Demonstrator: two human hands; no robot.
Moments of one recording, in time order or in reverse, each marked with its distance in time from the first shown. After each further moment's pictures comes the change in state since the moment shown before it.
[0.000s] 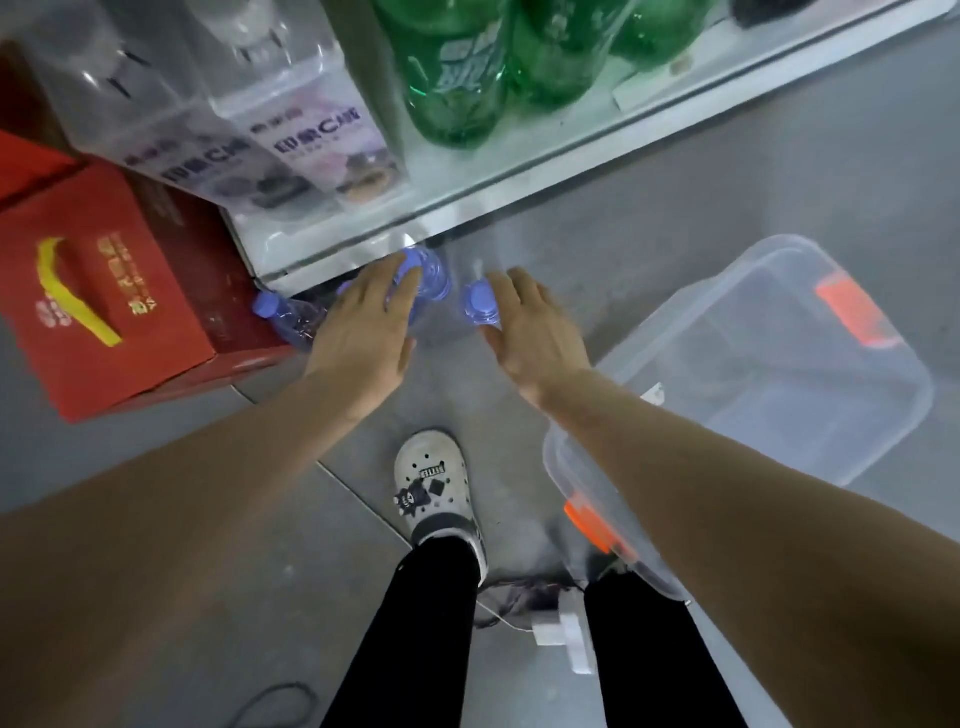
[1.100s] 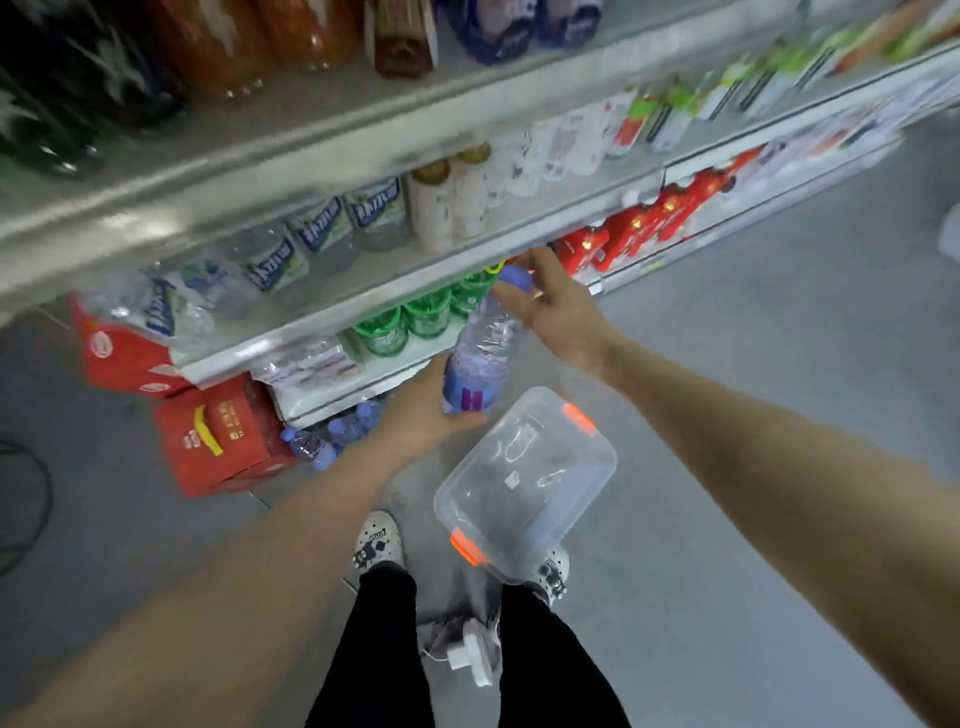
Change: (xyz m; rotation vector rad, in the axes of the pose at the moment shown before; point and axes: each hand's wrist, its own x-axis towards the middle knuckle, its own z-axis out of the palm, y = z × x) left_hand -0.071 0.258 -0.374 -0.768 -0.054 -0.151; right_hand -0.192 -0.067 -0.498 0.604 0.242 0.058
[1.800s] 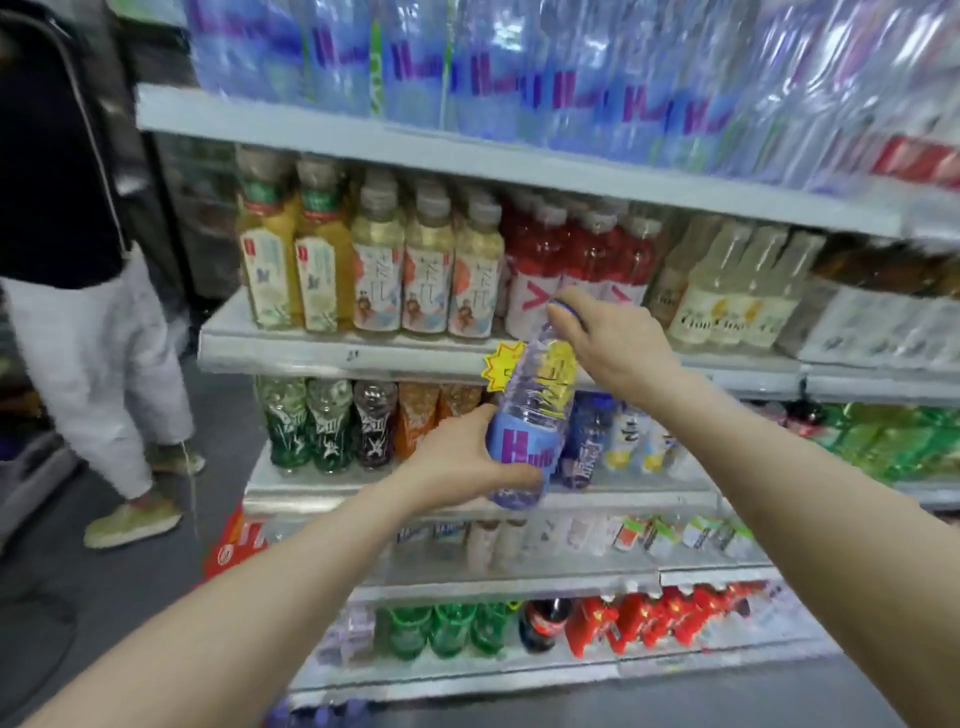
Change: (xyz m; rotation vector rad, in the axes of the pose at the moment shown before) left_hand -0.169 0.303 -0.215 -0.017 0.492 0.304; right_hand -0.075 -0.378 -0.211 -0.798 0.367 -0.915
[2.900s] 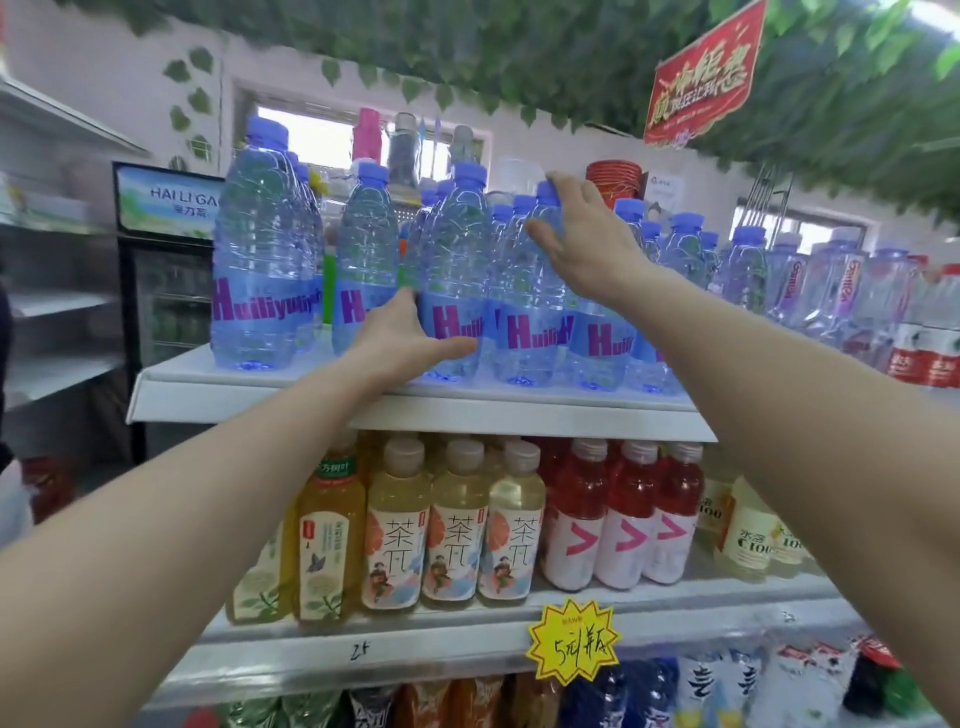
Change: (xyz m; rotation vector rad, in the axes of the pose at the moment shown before) left_hand 0.184 0.086 -0.296 0.059 0.493 0.193; right_hand 0.294 -0.063 -0.128 0.019 0.371 -0.038
